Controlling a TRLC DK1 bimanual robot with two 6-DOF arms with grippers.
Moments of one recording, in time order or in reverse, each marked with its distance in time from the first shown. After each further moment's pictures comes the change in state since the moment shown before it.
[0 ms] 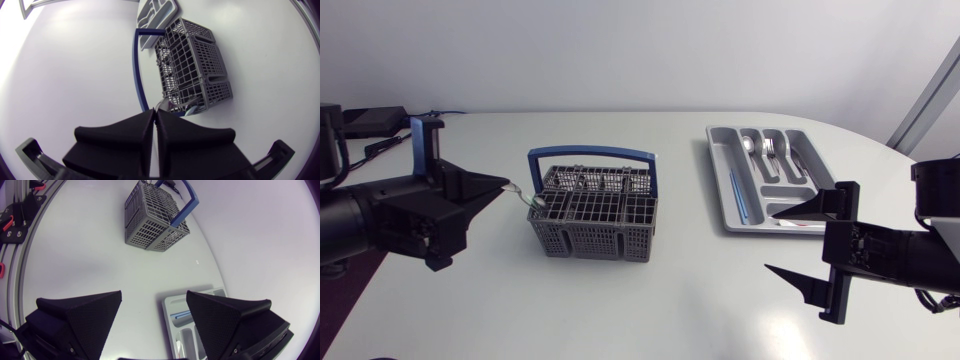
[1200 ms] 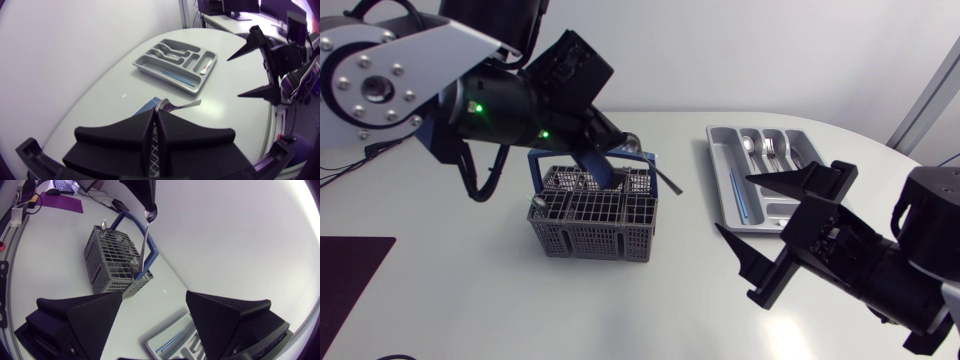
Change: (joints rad) left arm -0.404 0.583 0.596 -0.149 -0.156 -1.341; right arm 0.607 -0.146 -0.085 0.460 0.588 0.611
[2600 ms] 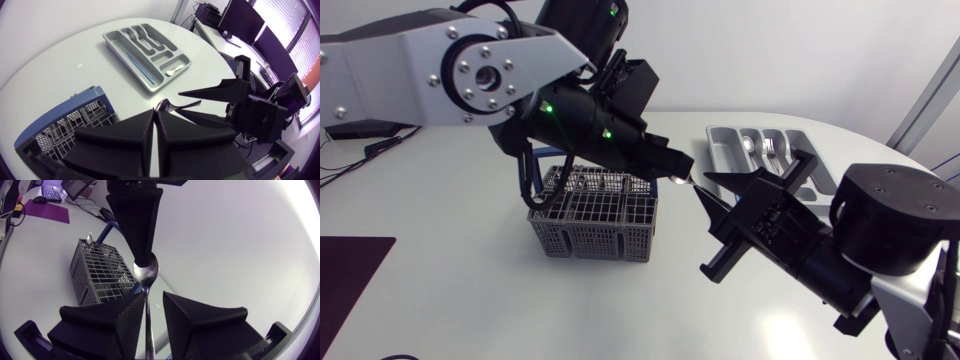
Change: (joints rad) left arm -0.075 0.178 0.135 -0.103 0.175 -0.439; right arm 0.118 0.262 0.000 0.365 0.153 0.031
